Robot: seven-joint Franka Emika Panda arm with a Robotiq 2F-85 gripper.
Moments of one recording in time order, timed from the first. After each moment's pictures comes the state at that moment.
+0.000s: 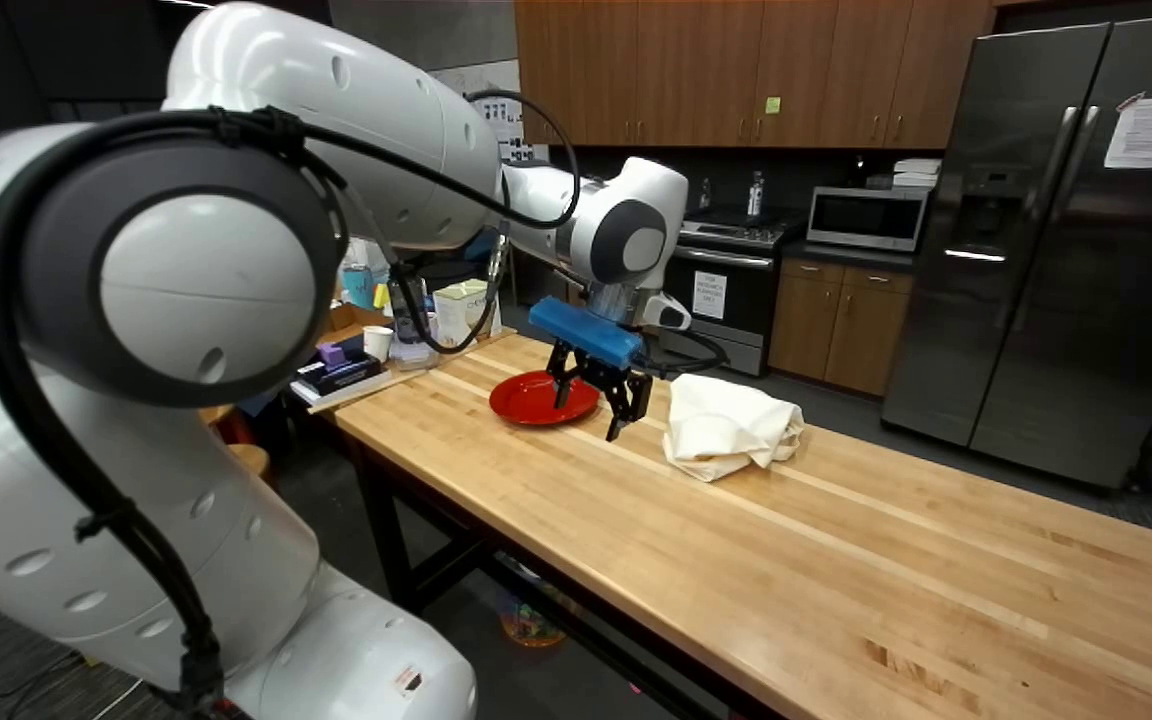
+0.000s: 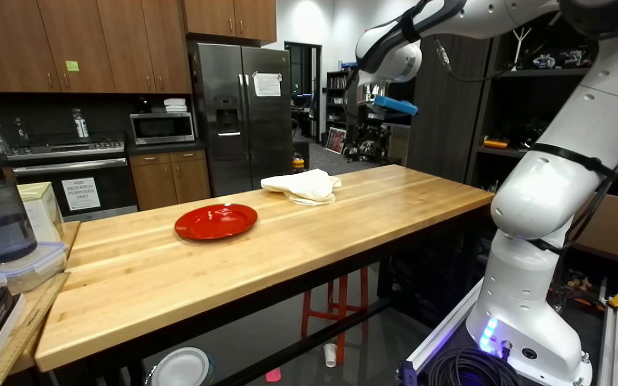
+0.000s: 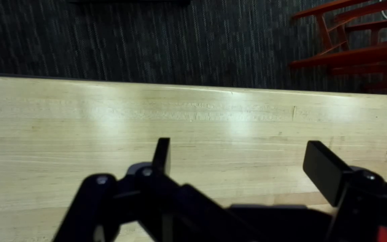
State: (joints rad) arm -0.01 -0.34 -0.11 -2.26 0.17 1.75 -0.03
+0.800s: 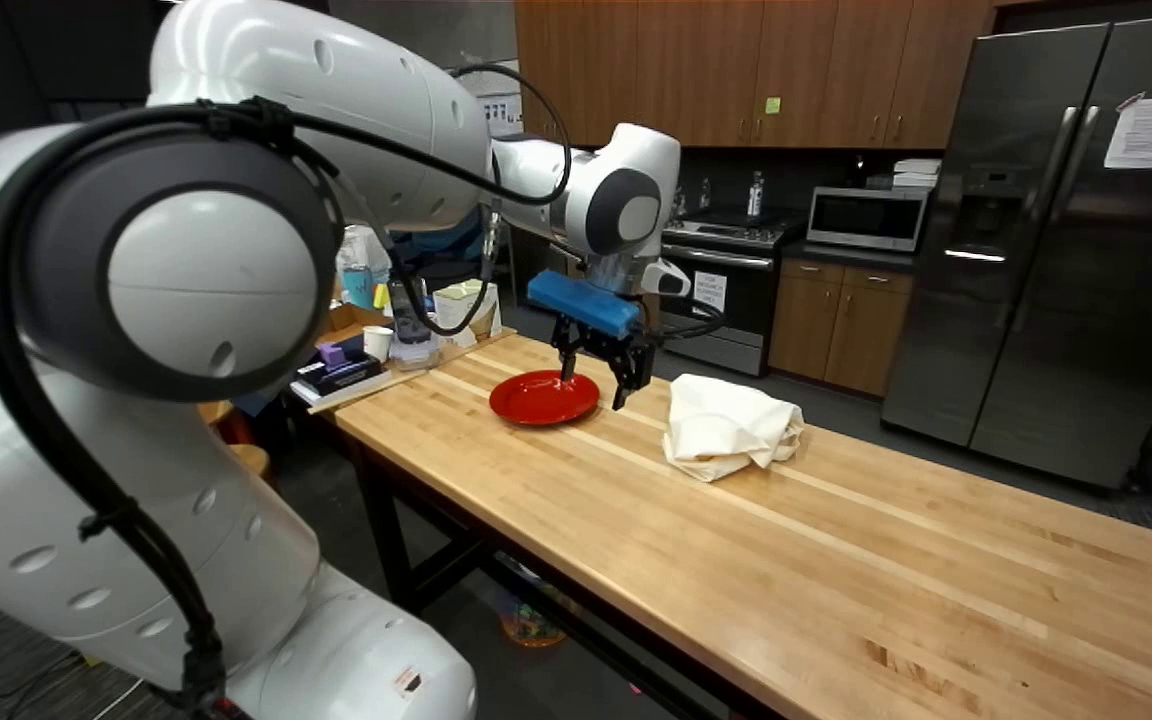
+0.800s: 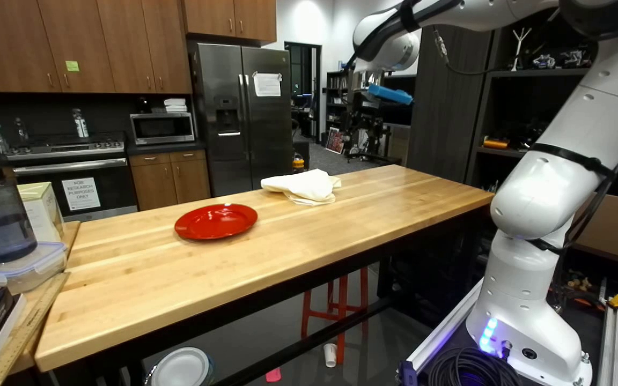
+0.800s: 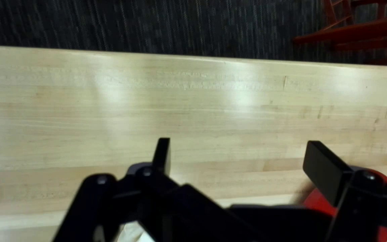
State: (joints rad) arm -0.01 -0.34 -0.08 -2.19 0.17 1.77 0.01
